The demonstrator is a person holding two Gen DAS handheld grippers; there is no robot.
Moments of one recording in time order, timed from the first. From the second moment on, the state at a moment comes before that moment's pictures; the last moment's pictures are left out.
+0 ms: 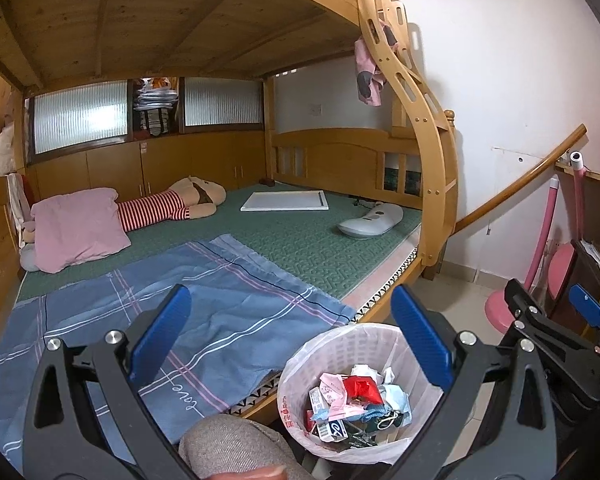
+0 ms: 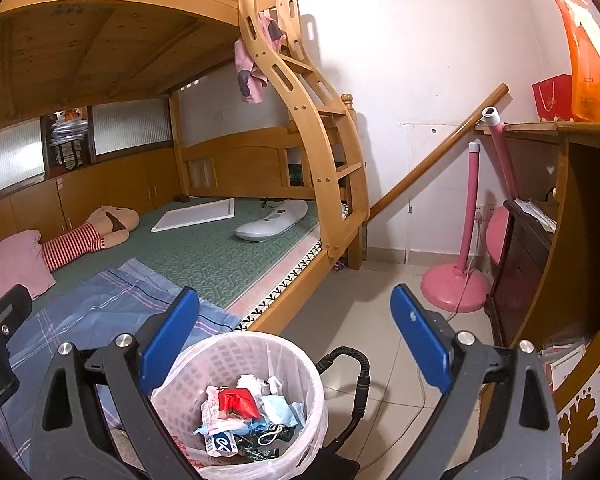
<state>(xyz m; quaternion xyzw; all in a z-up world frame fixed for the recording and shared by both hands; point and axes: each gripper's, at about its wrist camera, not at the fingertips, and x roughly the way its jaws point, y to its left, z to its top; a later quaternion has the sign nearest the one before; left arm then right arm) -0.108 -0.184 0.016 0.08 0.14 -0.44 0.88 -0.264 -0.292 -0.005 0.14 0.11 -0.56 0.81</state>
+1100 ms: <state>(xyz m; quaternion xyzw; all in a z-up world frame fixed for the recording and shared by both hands) -0.105 -0.176 0.020 0.08 0.13 -0.44 0.88 -0.258 -0.288 -0.002 0.13 0.11 -0.56 0.82</state>
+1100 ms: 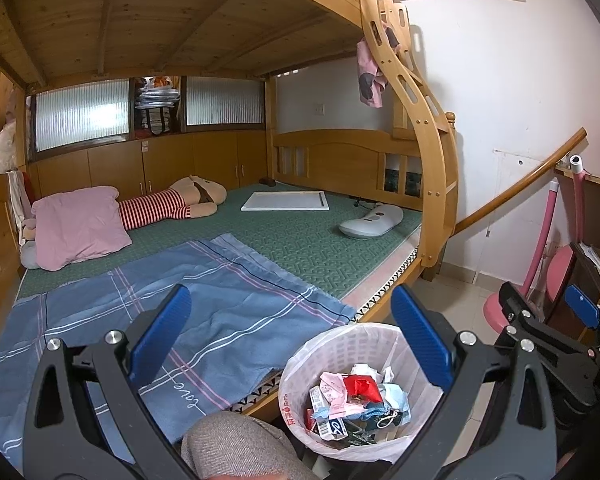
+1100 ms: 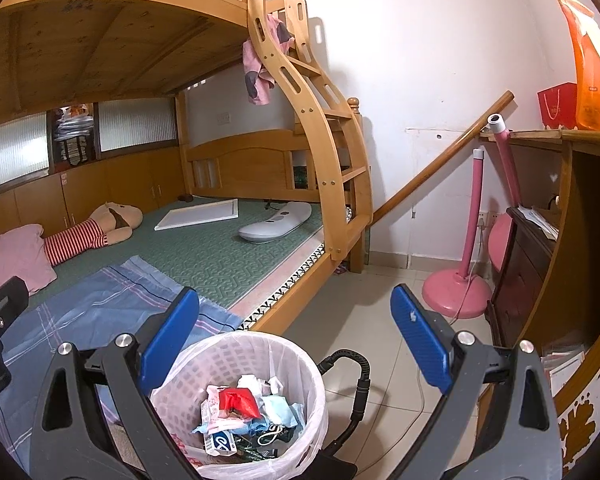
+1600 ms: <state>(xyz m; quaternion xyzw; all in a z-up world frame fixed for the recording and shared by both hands) -0.085 -0.180 0.010 0.07 0.16 -0.44 0.88 -0.260 -0.287 -0.004 0.12 0.10 -0.55 0.82</state>
